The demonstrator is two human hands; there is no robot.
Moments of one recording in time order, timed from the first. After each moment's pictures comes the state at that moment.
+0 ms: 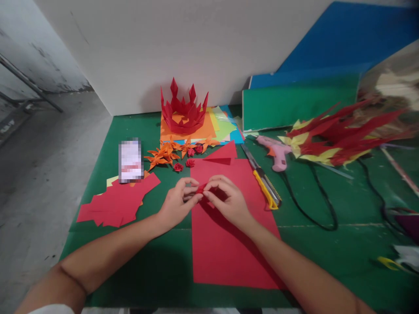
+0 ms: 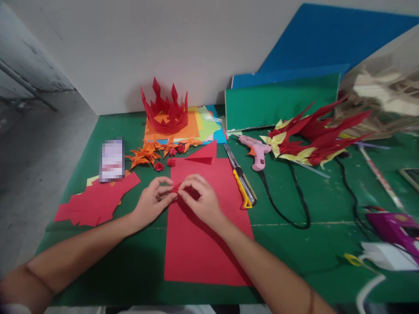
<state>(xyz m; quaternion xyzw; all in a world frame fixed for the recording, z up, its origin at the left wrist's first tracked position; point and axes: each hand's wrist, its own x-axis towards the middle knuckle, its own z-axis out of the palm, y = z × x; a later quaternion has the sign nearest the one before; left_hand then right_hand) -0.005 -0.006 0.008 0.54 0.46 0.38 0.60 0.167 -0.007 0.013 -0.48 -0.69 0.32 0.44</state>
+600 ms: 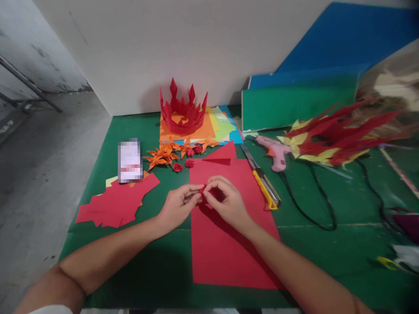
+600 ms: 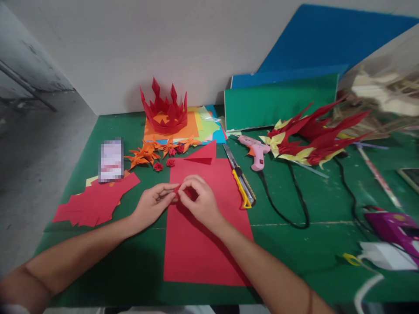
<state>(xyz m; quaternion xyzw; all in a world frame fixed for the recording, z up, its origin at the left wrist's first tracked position) -0.001 -0.010 0.004 0.51 0.42 0.41 0.63 0.163 -0.007 0.011 -0.48 -0.69 0.31 0.45</state>
